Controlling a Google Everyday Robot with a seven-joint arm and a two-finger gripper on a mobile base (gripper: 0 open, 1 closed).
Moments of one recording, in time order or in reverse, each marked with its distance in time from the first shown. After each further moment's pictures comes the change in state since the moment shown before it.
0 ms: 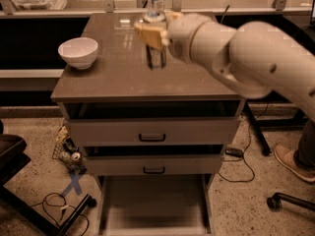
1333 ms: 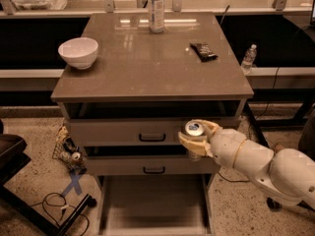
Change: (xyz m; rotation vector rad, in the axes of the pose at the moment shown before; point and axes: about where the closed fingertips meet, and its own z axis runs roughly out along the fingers) arm 0.253 0.023 -0.144 -0.093 0.108 -0.014
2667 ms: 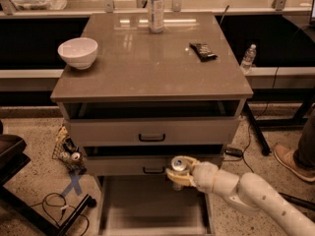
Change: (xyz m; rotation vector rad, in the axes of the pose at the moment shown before) arm 0.191 0.038 0.052 -0.213 -0.034 0.104
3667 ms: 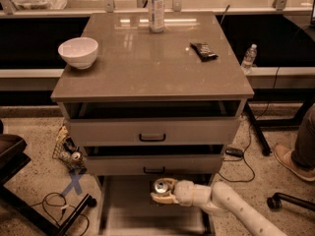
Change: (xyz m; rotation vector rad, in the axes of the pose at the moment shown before) arm 0.159 0.032 0.067 -0.265 -0.074 -0.022
